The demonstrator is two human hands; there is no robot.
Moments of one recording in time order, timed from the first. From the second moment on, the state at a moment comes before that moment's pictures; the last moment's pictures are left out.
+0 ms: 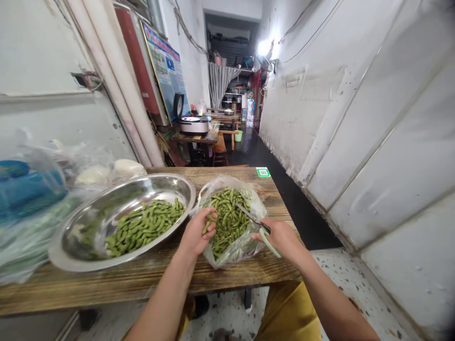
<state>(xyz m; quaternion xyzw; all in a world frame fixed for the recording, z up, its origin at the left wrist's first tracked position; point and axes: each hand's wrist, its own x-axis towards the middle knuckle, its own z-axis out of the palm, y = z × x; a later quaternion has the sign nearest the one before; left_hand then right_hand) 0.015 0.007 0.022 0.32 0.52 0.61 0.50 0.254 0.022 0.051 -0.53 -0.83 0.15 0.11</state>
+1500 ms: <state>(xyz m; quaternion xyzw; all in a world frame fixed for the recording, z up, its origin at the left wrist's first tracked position) 0.040 0.002 0.021 0.24 0.38 0.60 0.66 0.255 0.011 0.055 -0.45 -0.85 0.22 0.13</state>
